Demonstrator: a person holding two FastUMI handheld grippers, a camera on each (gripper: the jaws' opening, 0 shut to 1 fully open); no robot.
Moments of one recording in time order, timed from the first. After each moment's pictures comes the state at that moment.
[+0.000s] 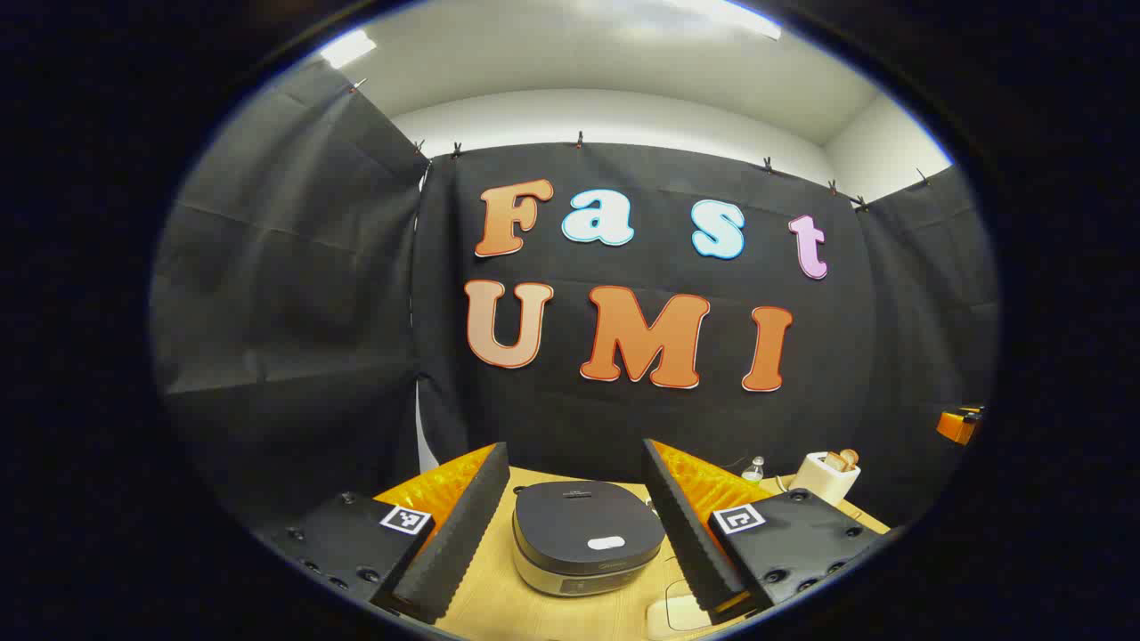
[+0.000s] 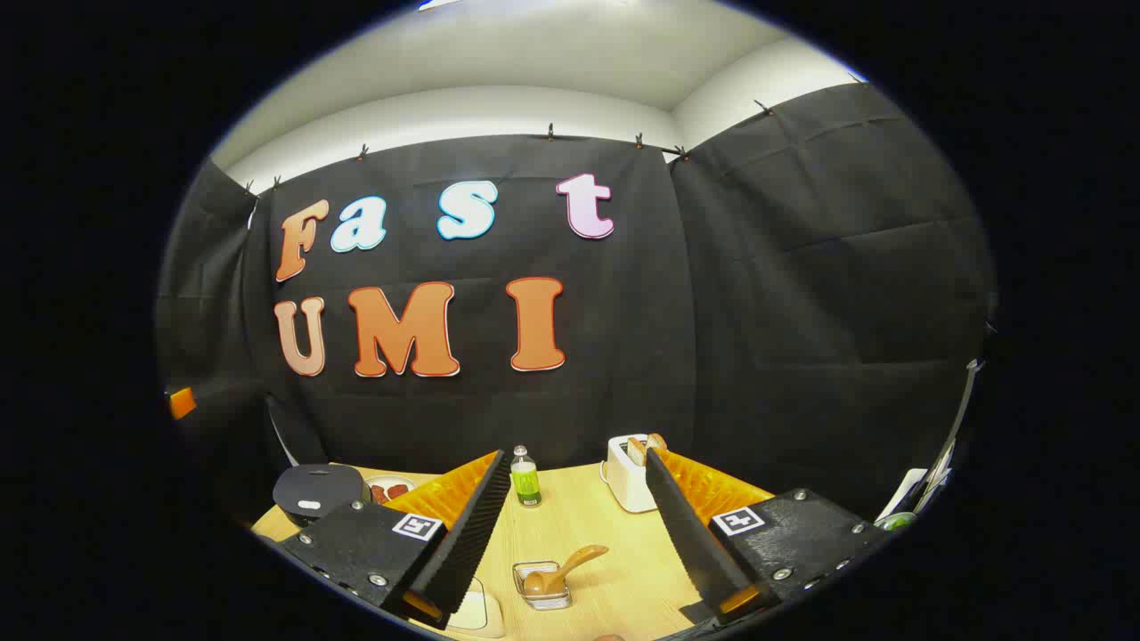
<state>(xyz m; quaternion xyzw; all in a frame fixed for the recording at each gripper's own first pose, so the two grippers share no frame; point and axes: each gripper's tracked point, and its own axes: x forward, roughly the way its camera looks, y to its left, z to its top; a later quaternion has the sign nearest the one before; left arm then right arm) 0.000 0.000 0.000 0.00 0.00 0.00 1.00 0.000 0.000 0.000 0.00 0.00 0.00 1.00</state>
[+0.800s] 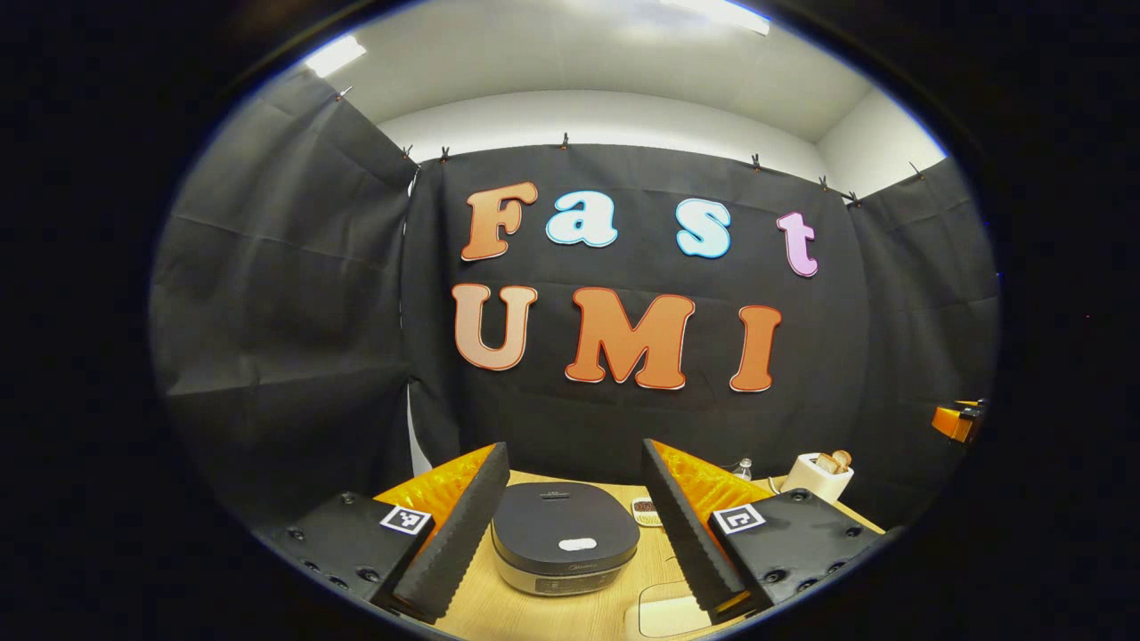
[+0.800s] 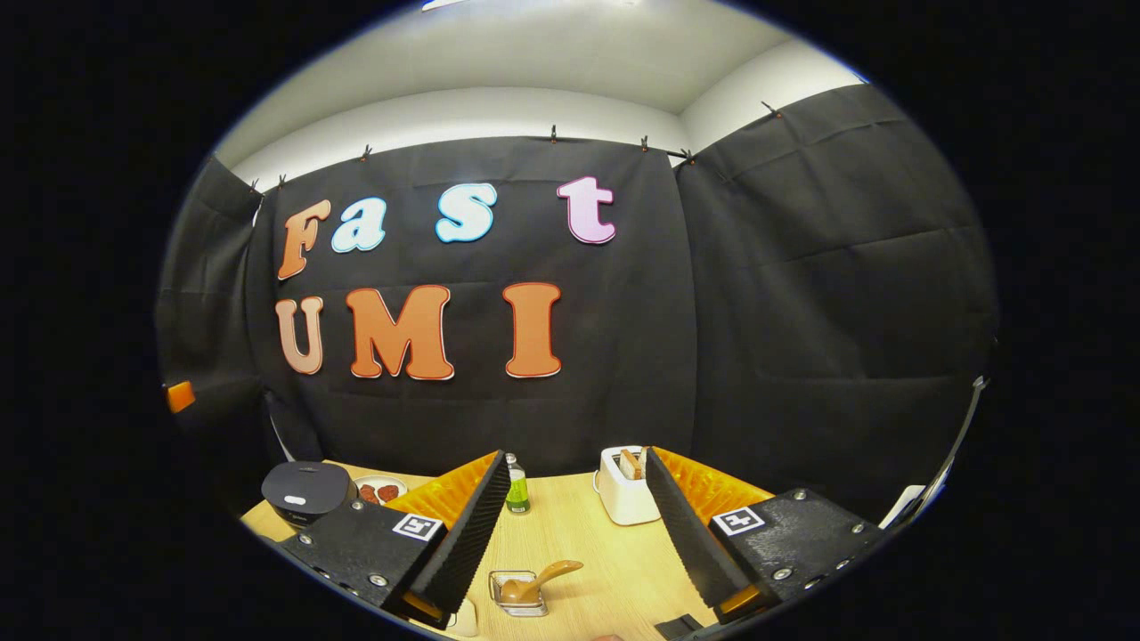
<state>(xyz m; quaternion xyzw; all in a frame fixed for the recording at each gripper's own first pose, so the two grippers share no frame) -0.004 -0.043 0.002 0.01 -0.01 0.00 1.00 0.019 -0.020 0.009 -0.02 -0.01 0.02 1.00</state>
